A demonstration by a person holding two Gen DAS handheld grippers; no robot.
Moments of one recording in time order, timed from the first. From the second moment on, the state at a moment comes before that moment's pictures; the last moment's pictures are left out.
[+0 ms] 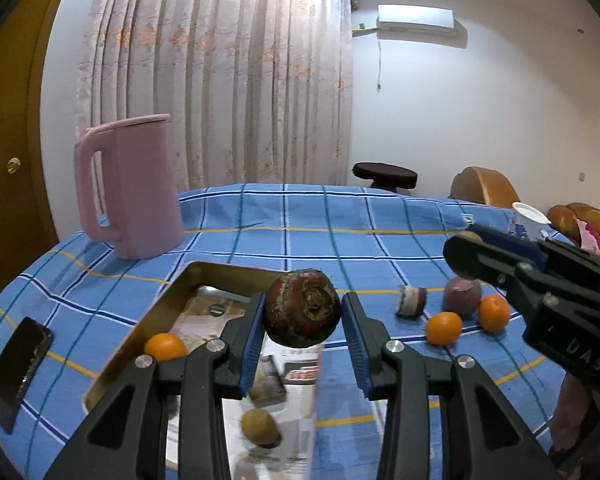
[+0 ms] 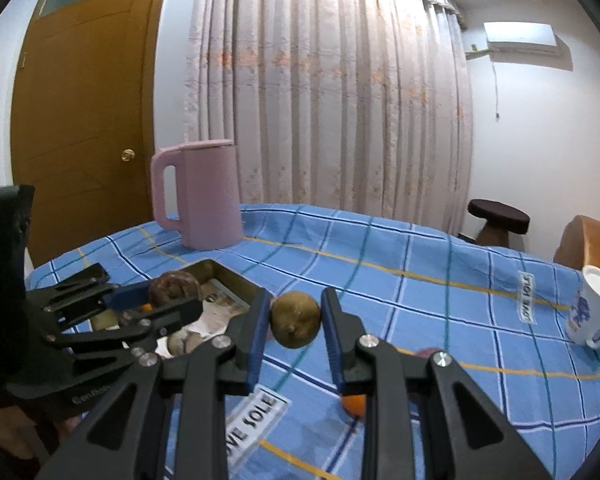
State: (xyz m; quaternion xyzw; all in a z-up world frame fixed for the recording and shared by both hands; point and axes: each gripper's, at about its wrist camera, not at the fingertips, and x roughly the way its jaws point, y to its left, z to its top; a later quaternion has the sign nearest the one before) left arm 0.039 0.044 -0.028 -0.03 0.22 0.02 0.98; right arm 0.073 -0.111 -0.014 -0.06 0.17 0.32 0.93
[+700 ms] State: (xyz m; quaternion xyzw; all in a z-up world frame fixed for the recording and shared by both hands) left arm 0.031 0.123 -0.044 -0.05 0.25 0.09 0.96; right arm 0.074 -0.019 -0.045 -0.07 0.23 0.41 0.88
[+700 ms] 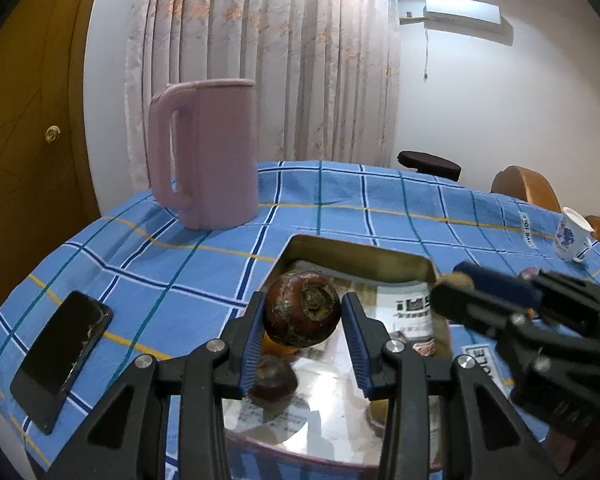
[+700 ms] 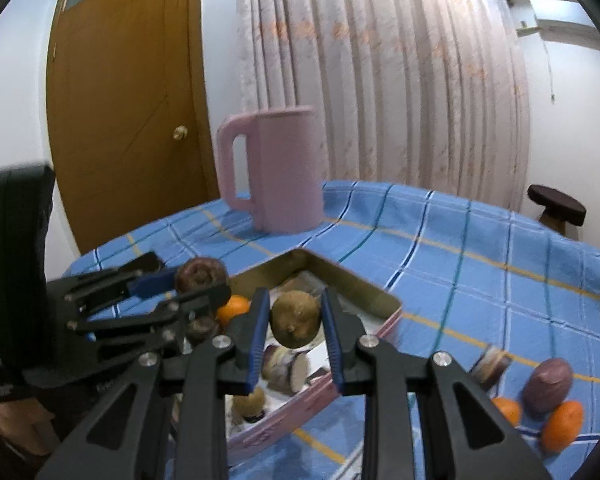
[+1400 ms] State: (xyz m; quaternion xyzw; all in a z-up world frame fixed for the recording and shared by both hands) left arm 0.022 0.107 -0.040 -0.06 0.25 0.09 0.96; right arm 0.057 -0.040 -0.057 -0.10 0.23 0.40 0.88
